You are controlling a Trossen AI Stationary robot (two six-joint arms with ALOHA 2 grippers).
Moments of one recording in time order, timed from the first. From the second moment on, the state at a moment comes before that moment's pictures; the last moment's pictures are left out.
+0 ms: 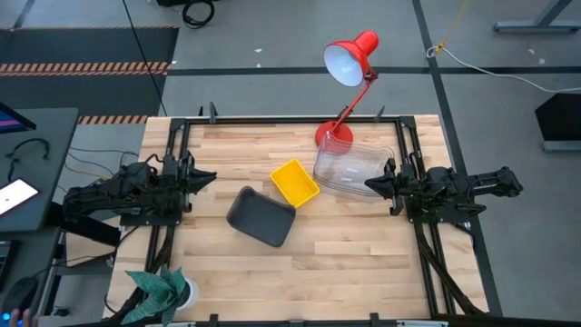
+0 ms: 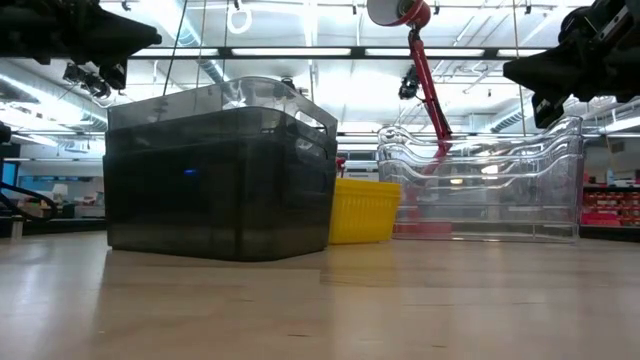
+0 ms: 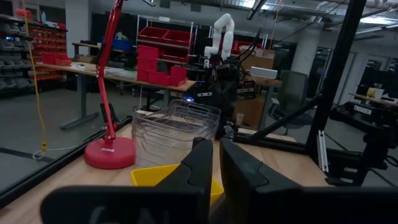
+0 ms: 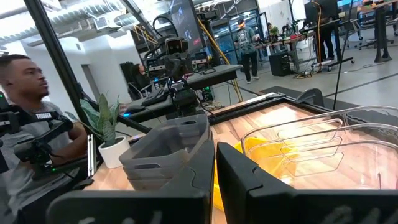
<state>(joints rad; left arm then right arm) 0.07 0.02 0.22 -0.08 -0.08 -0.15 0.13 0.01 0.04 0.07 0.24 0.26</state>
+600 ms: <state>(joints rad) 0.07 0.02 0.22 -0.08 -0.08 -0.15 0.13 0.01 0.04 0.07 0.24 0.26</state>
